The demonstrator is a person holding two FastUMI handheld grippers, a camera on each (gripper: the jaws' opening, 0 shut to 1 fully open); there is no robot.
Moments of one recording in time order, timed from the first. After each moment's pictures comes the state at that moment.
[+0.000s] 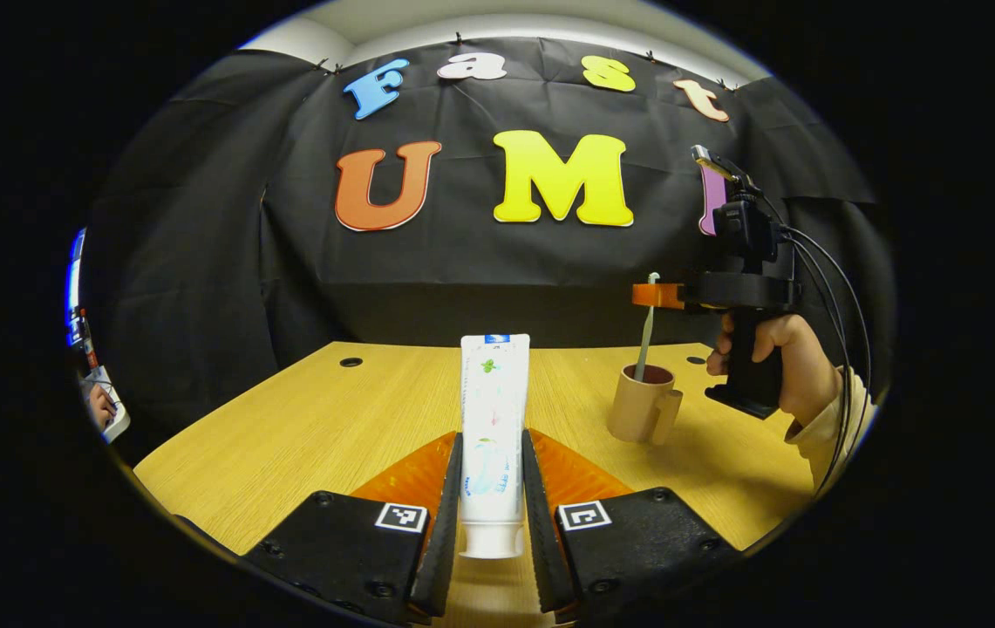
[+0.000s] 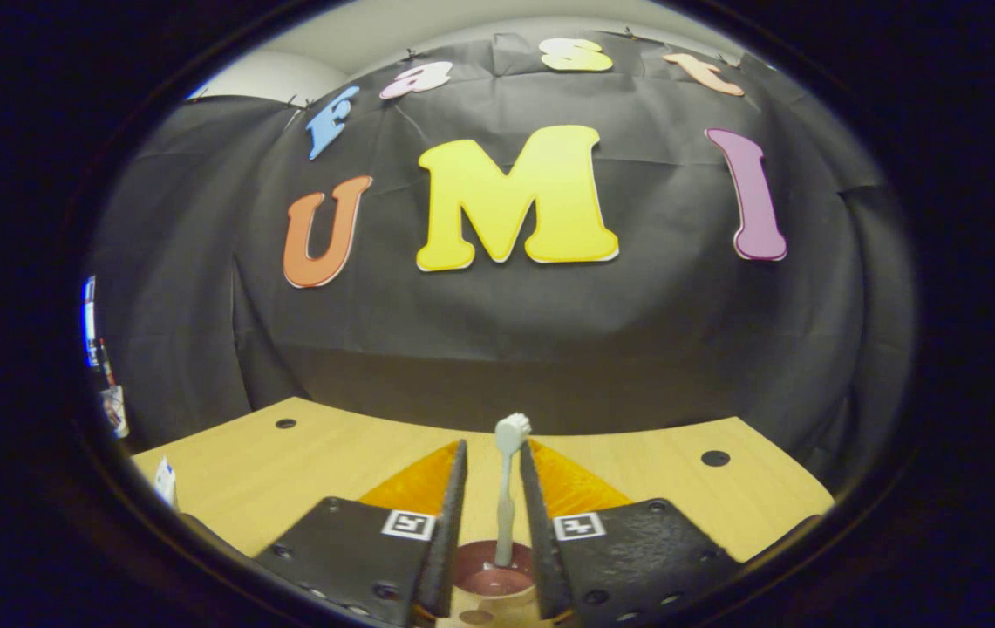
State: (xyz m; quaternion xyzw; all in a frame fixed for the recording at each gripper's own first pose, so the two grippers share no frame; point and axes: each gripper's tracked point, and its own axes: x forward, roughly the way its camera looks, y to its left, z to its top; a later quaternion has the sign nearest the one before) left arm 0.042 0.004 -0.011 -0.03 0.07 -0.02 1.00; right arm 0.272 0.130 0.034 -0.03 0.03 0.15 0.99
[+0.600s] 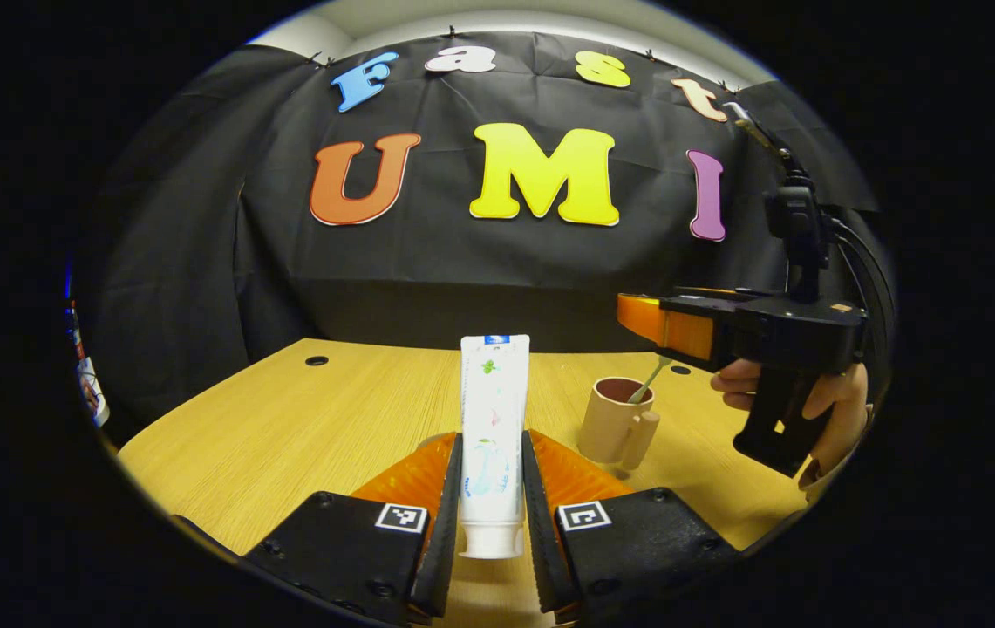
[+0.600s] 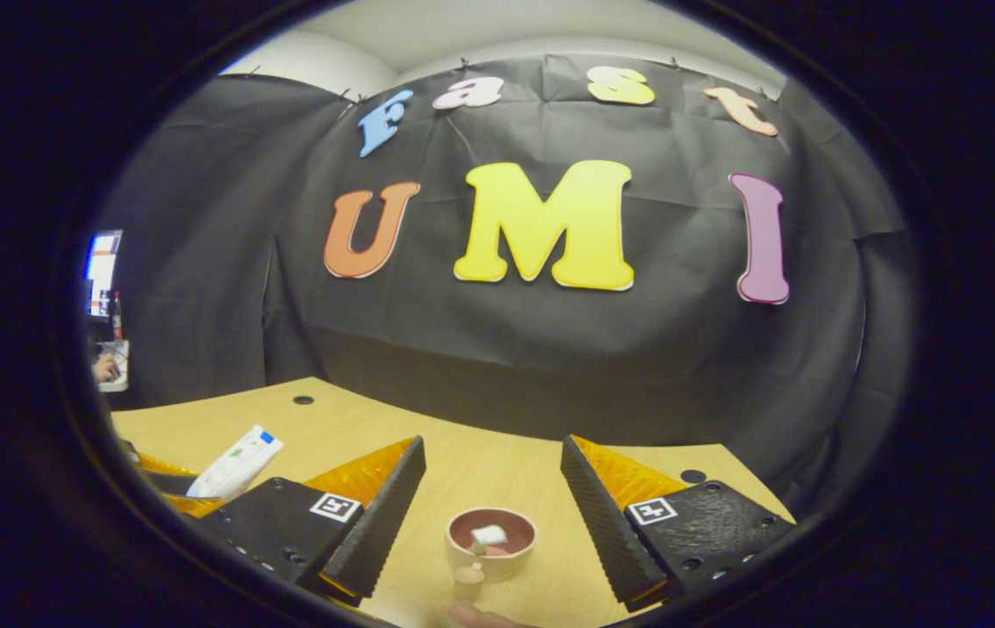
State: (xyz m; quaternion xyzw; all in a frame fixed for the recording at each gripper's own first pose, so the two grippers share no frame) left arm 0.086 -0.043 0.002 -0.05 0.06 -0.03 1.00; right arm 0.211 0.106 0.044 -0.06 -0.01 0.17 0.98
